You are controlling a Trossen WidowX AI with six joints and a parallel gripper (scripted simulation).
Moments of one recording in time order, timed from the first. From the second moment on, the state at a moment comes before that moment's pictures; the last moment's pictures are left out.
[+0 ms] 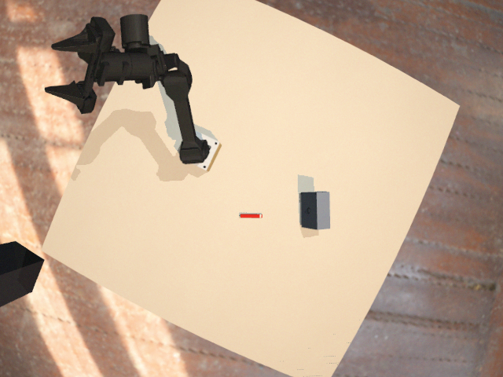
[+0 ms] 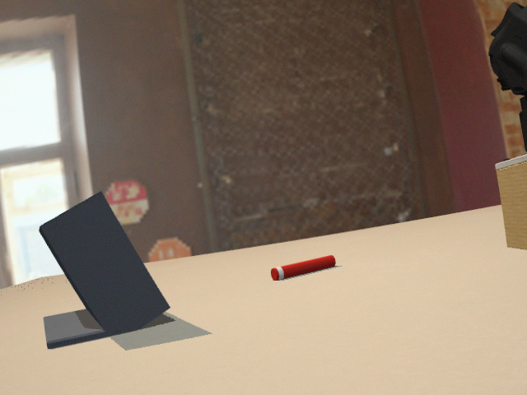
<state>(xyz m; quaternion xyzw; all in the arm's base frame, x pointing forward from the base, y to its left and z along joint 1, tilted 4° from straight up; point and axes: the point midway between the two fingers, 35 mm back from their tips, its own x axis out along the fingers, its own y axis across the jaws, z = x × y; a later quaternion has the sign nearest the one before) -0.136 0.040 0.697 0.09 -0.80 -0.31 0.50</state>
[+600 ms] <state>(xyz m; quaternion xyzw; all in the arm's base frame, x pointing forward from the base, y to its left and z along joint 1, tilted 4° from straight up) -0.042 -0.090 0.684 0.10 -0.63 -0.46 0.62</state>
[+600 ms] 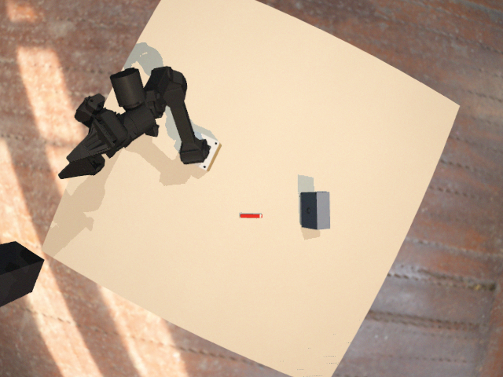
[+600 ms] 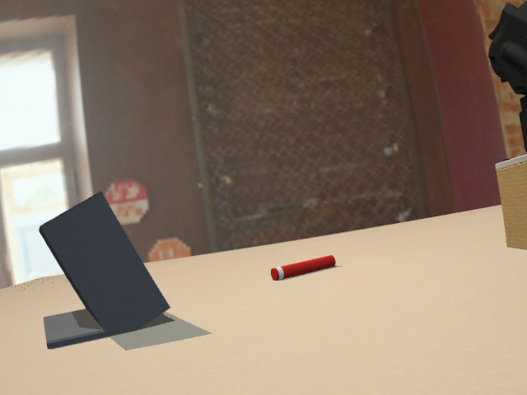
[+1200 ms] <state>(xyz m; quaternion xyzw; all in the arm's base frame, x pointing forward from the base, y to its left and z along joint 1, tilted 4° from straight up) 0.084 -0.203 0.618 0.10 -0.38 -0.54 0.75</state>
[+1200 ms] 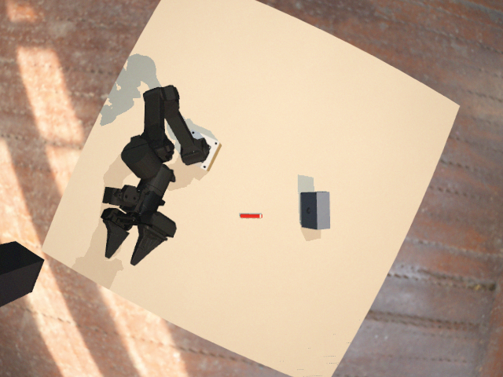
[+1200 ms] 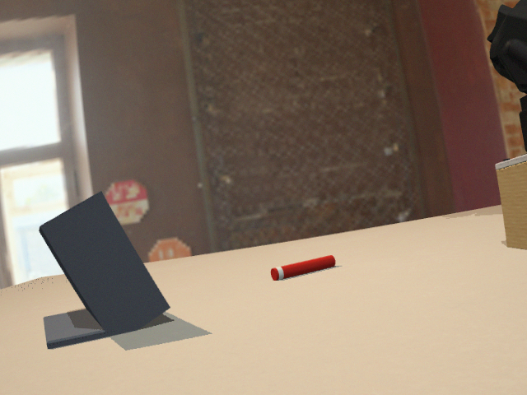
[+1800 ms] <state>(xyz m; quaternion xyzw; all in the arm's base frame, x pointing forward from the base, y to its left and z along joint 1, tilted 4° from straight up) 0.207 -0.262 0.508 0.05 -0.09 -0.53 0.84</state>
